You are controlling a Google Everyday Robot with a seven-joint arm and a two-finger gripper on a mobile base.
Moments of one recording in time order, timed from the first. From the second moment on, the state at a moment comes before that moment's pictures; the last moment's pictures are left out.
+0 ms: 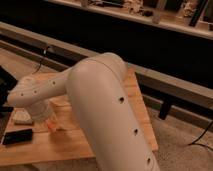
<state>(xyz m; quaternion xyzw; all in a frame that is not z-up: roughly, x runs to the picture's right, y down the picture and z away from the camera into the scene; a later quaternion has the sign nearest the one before) -0.293 0.182 0.738 -0.31 0.16 0.32 0.88</state>
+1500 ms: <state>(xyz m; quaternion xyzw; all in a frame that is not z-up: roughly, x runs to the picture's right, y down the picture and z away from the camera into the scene) -0.426 0.137 0.717 -0.26 0.08 0.23 0.93</state>
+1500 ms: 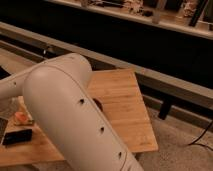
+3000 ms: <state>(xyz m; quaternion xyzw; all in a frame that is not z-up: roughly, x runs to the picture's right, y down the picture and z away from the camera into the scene) -0.435 0.139 0.790 -0.27 0.12 0.26 0.92</state>
